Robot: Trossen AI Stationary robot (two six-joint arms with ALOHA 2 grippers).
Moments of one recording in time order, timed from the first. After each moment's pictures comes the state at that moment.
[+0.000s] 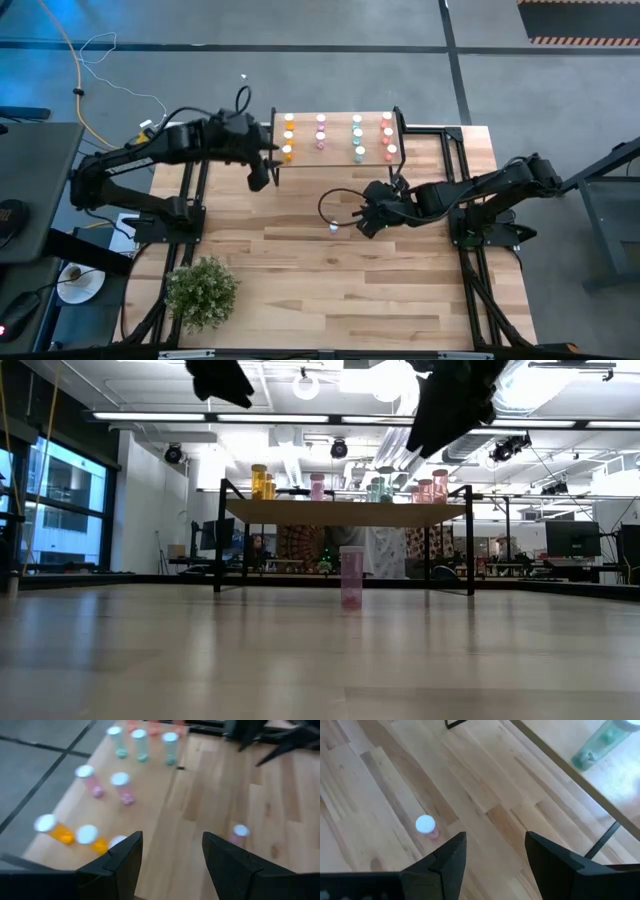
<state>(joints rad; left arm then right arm) 0.43 1.17 1.28 -0.78 -0.04 0.05 0.22 1.43 1.19 -0.82 0.56 0.67</state>
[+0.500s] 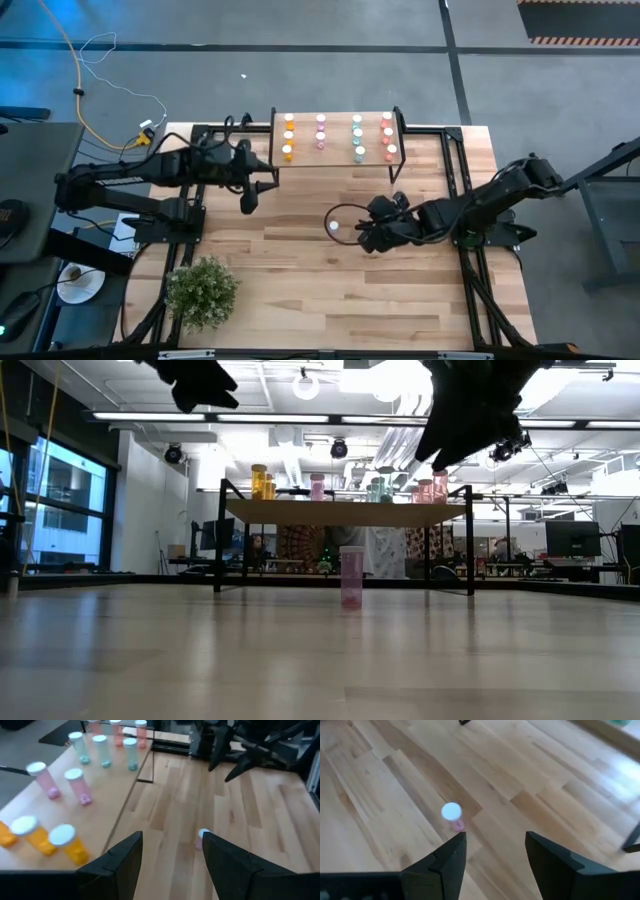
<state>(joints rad) 0.27 0.94 0.92 -0.48 -0.04 -0.05 0.34 1.43 1.06 -0.69 0.62 0.88</state>
